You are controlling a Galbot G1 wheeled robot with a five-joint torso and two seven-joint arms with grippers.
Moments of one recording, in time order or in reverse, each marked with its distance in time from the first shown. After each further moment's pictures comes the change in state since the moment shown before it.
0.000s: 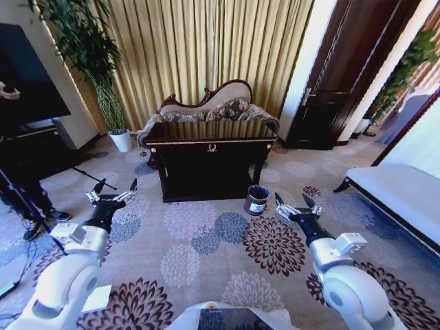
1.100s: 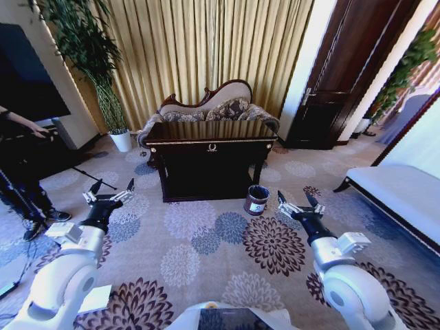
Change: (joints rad) left arm 0.003 0.001 -0.021 -0.012 -0.018 0.025 0.001; right arm 0.000 -0.001 0.001 0.006 -0.012 0.001 0.032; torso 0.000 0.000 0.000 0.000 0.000
